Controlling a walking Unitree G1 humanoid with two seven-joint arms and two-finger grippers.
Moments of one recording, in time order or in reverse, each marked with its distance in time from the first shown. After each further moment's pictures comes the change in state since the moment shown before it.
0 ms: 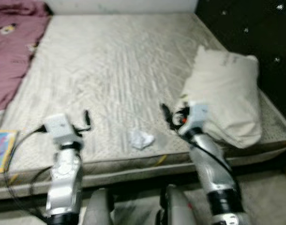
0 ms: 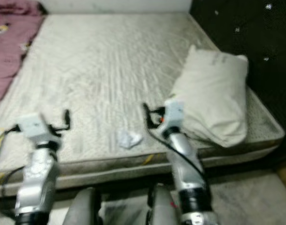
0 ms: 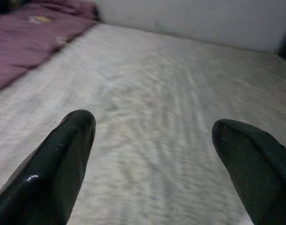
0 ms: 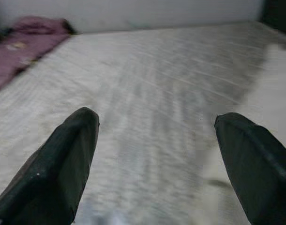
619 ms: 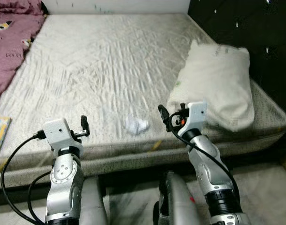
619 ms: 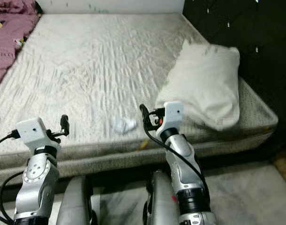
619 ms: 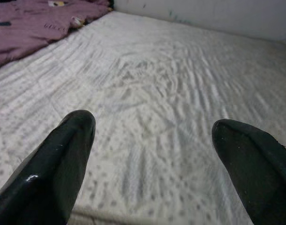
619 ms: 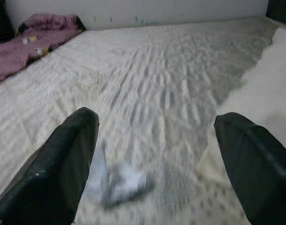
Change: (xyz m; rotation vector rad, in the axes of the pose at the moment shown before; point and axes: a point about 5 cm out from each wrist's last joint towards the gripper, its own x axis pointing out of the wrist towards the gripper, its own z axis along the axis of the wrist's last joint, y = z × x) left arm -0.007 0.014 -0.005 0.006 0.038 0.068; right arm 0.003 0.015 -0.005 0.005 0.021 0.073
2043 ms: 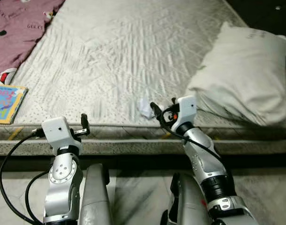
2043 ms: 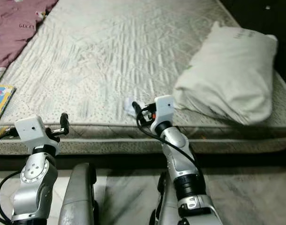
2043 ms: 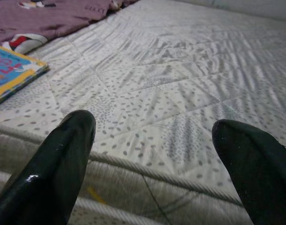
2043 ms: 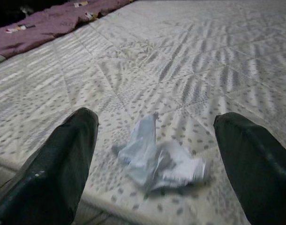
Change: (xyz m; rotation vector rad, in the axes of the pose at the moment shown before) left arm -0.002 -0.003 0.010 0.012 -0.024 -0.027; right arm 0.022 0.002 0.003 -0.064 -0.005 0.079
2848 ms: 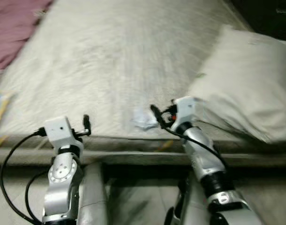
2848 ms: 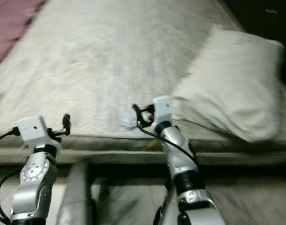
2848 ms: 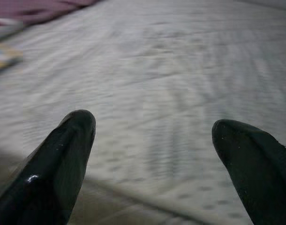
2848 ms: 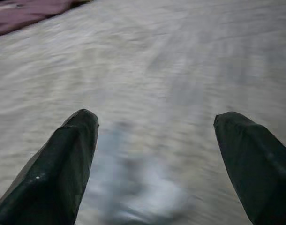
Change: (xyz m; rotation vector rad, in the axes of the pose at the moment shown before) left arm -0.002 0.001 -0.005 0.004 0.048 -0.008; right arm 0.007 0.004 -0.011 -0.032 0.058 0.046
